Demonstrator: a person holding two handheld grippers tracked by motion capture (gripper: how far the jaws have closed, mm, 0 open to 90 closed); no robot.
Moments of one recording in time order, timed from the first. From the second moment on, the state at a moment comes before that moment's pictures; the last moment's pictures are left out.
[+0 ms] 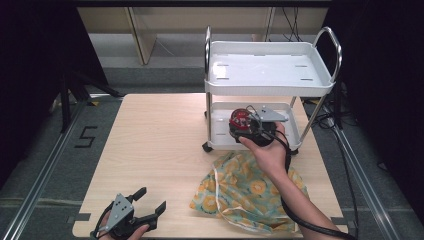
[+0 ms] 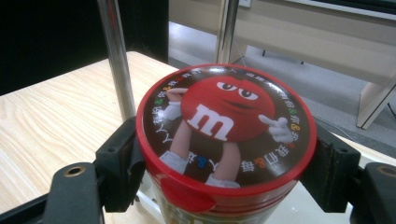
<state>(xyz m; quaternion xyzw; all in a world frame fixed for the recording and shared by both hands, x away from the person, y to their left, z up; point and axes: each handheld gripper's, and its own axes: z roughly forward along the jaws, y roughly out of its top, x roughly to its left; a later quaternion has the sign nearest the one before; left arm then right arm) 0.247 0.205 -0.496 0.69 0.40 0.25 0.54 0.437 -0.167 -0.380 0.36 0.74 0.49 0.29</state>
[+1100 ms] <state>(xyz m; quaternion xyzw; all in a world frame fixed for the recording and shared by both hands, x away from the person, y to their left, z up) 0.245 0.207 -0.495 0.69 0.41 0.25 0.54 0.457 -0.151 -0.389 0.38 0.75 0.47 0.27</state>
